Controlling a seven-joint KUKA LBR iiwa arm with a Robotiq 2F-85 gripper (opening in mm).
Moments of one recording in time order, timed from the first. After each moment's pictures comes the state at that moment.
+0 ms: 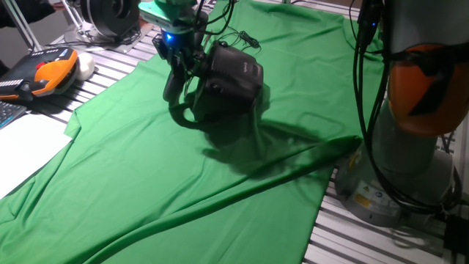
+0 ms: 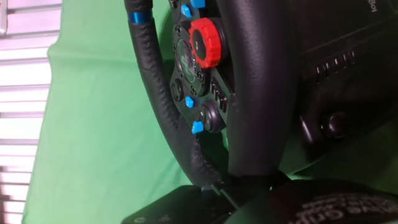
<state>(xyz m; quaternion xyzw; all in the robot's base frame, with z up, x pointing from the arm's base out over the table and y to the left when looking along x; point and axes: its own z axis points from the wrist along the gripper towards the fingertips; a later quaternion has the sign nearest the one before) 0.548 0.010 0.194 0.70 0.71 0.04 0.11</state>
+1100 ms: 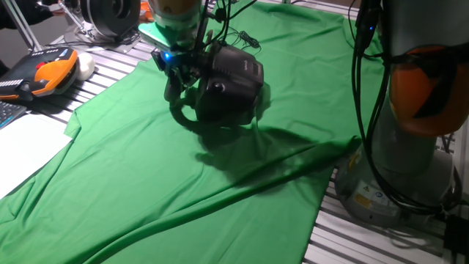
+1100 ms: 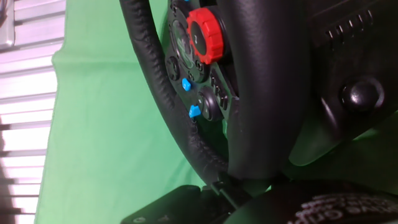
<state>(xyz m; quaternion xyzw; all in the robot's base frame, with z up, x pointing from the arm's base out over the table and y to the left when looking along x) 0.556 0.020 0.165 0.72 0.68 0.05 0.14</state>
